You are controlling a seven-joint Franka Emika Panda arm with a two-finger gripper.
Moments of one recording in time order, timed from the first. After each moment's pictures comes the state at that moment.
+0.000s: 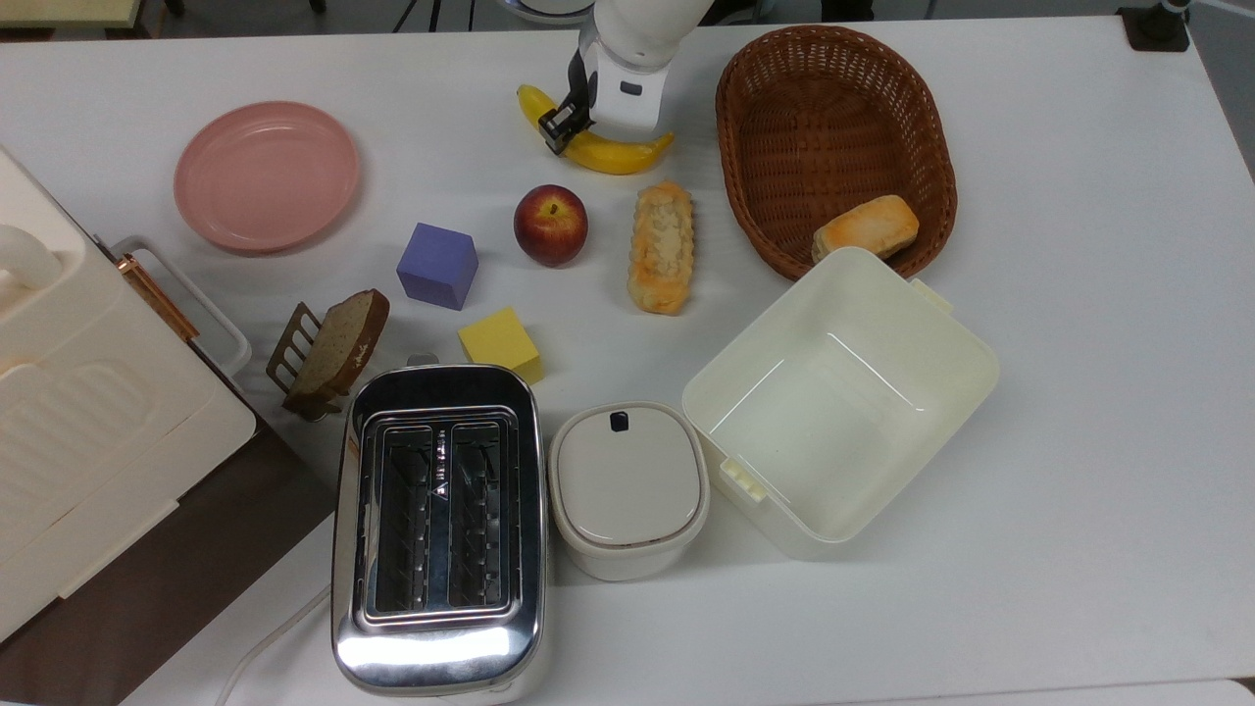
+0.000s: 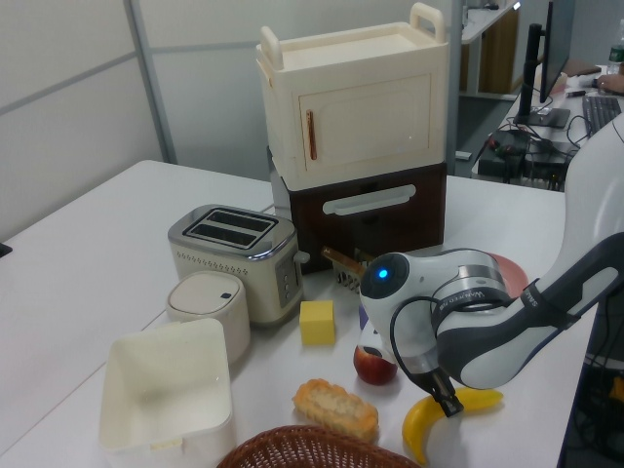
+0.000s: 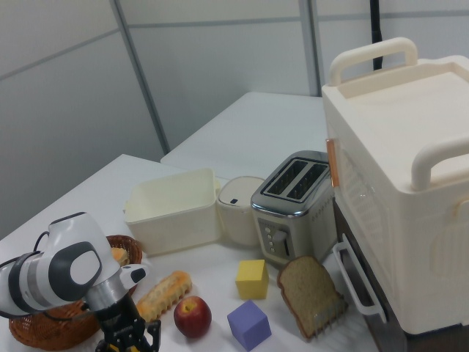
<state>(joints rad) 0.79 -0.09 -0.55 -2.49 -0.44 2.14 -0.27</state>
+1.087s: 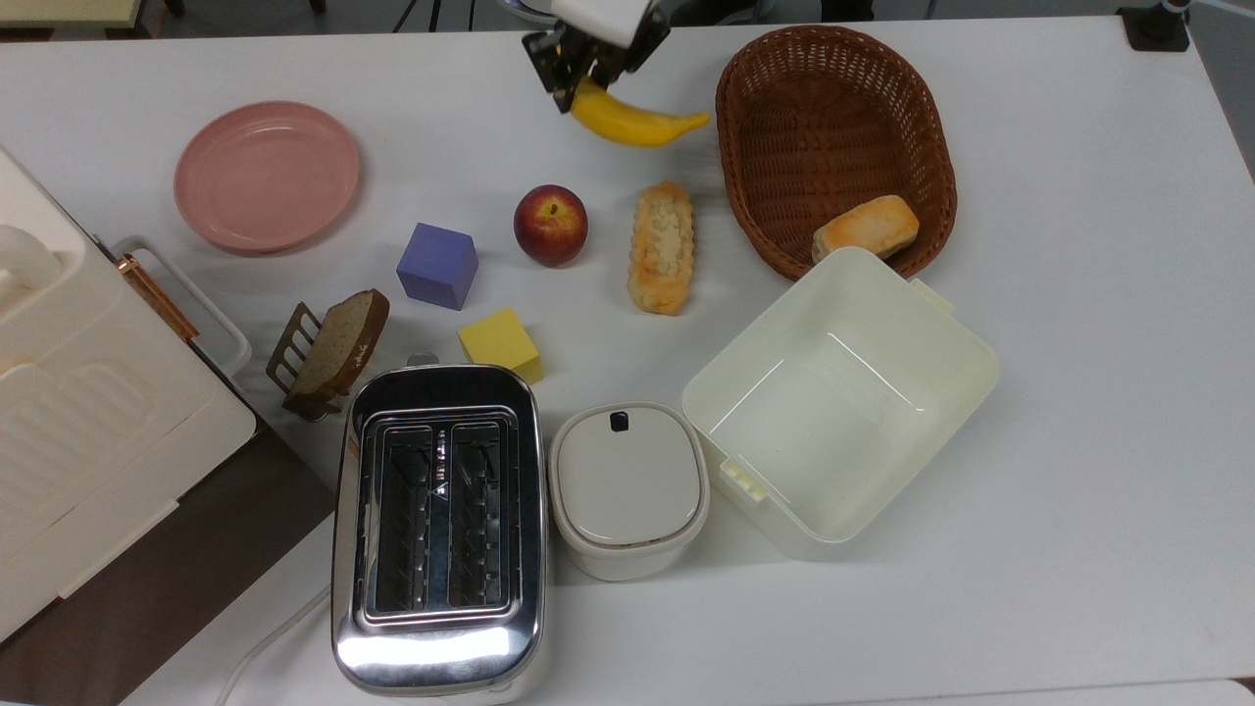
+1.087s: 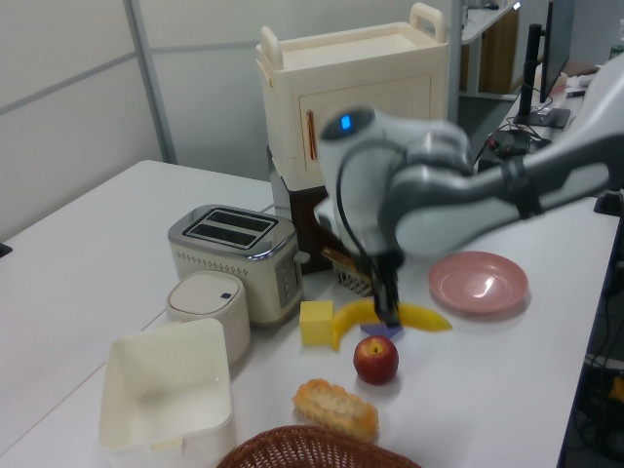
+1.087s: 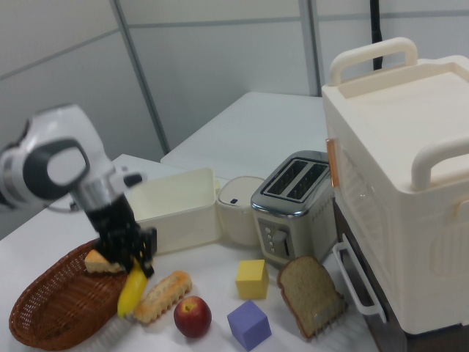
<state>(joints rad) 0.79 -0.15 -0.55 -2.06 -0.30 1.82 -0.11</state>
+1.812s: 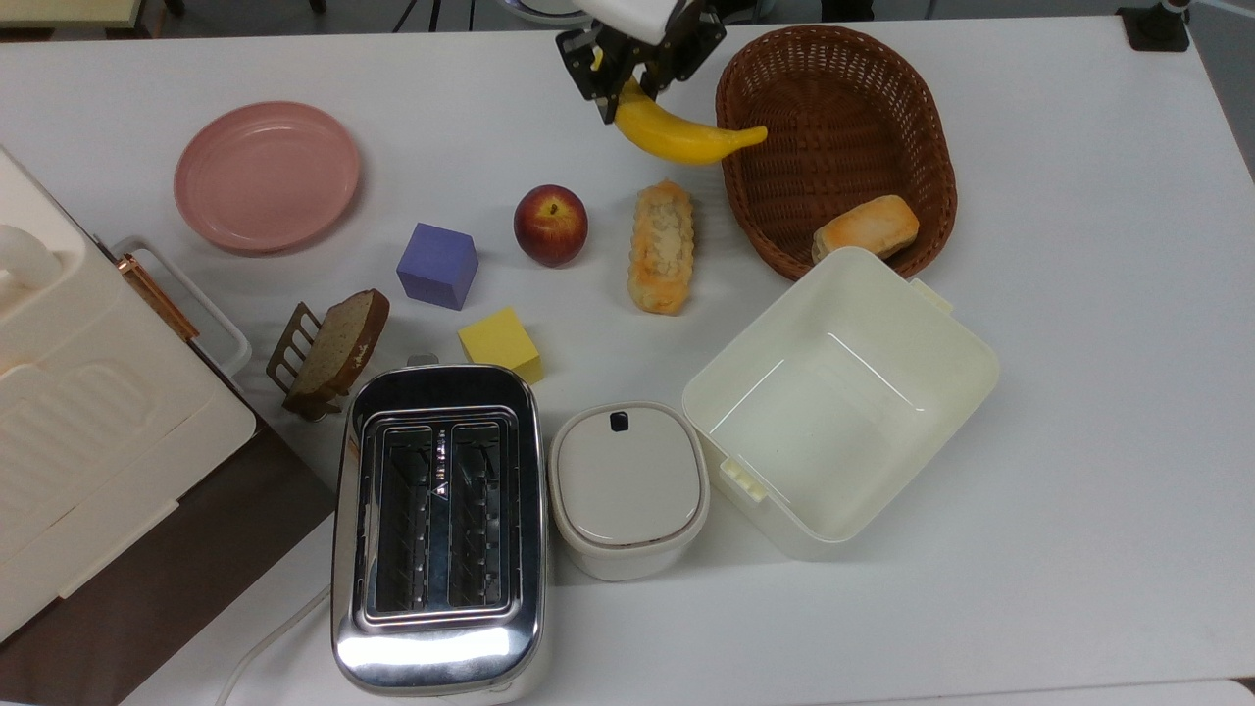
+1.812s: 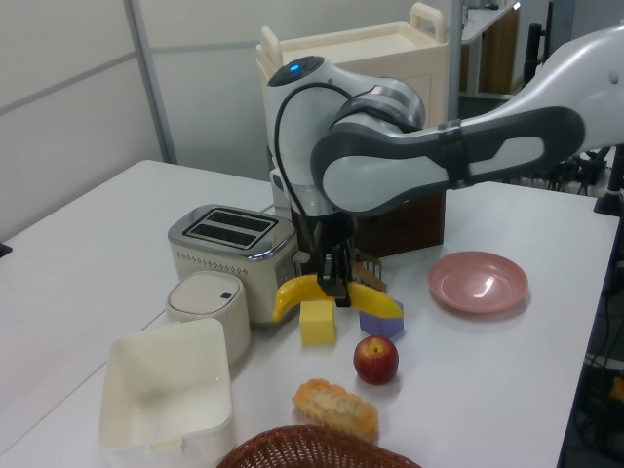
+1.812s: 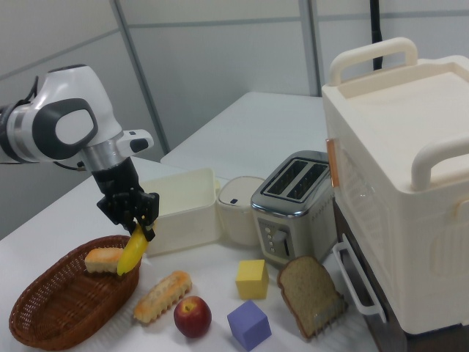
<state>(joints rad) 0.66 0.05 -0.43 -1.75 -0.11 1.72 -0.10</state>
